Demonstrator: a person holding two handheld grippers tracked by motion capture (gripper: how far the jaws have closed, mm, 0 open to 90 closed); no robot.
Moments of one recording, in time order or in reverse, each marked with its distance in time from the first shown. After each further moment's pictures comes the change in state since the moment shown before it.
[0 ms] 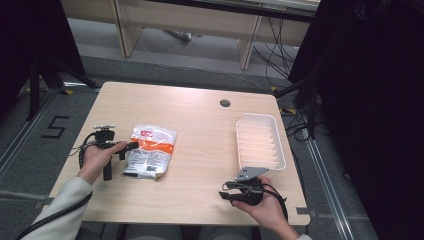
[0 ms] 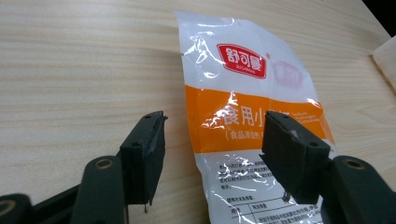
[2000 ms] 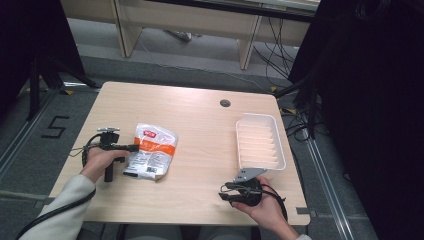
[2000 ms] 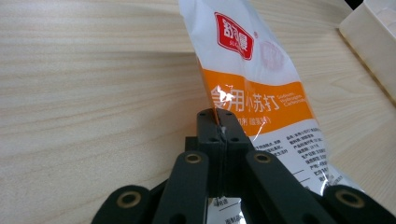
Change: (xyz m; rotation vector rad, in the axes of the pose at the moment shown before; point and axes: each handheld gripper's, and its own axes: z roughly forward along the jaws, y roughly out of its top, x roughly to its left) left arm 0.001 -0.005 0.007 0.025 -0.124 0.089; right arm 0.002 -0.002 0.006 -0.008 -0.013 -0.019
